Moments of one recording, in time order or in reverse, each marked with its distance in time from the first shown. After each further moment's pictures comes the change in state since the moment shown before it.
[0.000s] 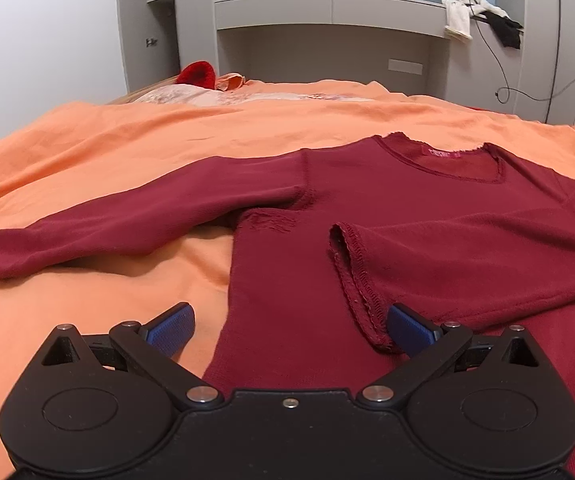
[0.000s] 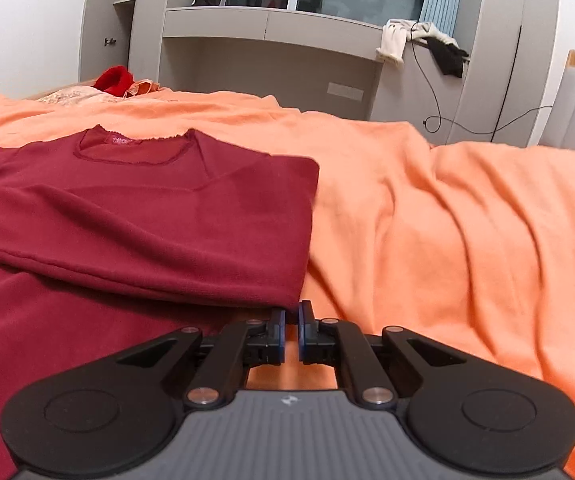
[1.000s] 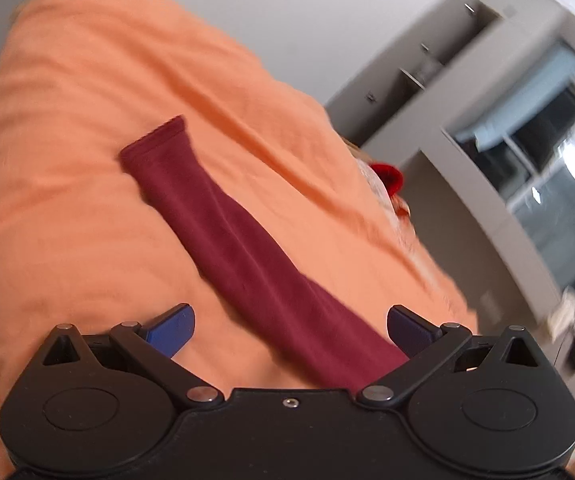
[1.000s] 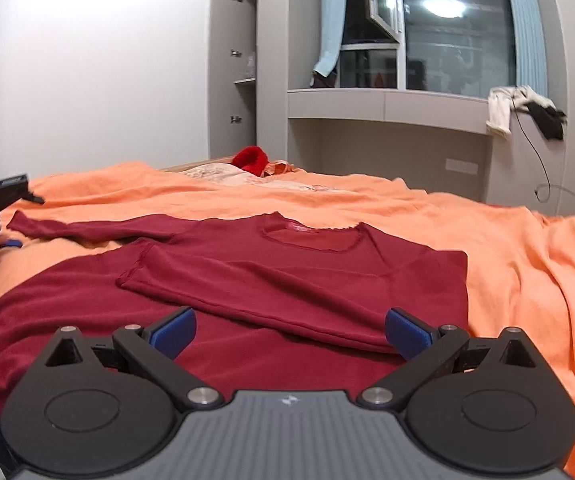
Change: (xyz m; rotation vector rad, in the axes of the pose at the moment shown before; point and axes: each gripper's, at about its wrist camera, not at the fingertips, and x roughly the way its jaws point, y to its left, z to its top) left arm -0.041 0.255 -0.035 -0.968 -0.245 0.045; right arm -0.105 0.057 -0.001 -0.050 -0.255 0.379
